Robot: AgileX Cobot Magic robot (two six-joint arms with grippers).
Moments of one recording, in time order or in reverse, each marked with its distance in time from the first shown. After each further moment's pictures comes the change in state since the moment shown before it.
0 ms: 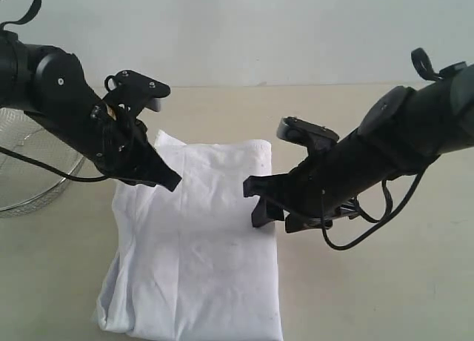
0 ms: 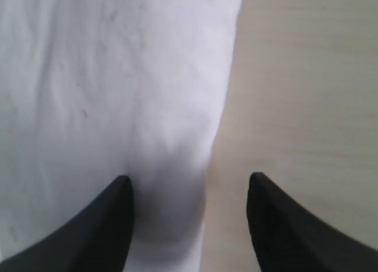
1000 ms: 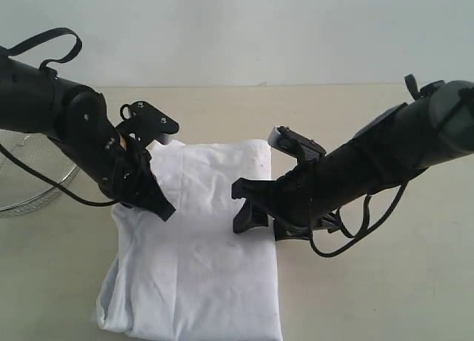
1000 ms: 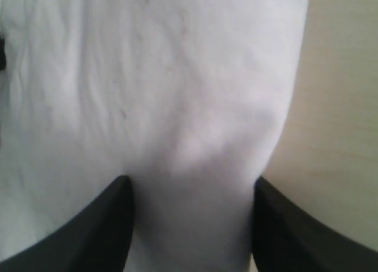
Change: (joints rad) left arm 0.000 0.130 -0.002 0.138 -0.038 0.004; right arm 0.000 0.074 0.000 0.323 0.075 -0.259
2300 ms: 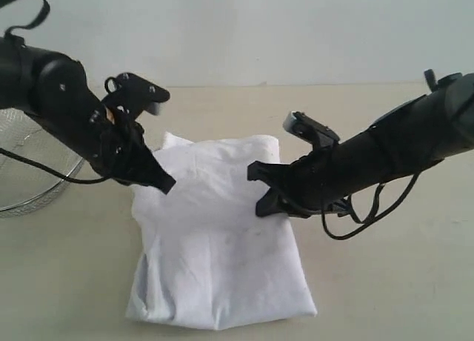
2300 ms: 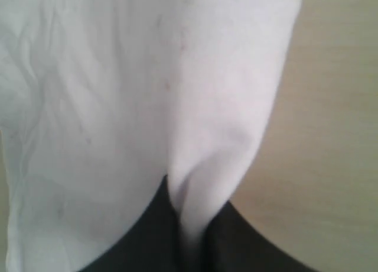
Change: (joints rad) left arm -0.002 -0.143 0.000 -0.042 0.044 -0.057; right arm -0.089 0.002 -0.010 0.074 0.015 -0.119
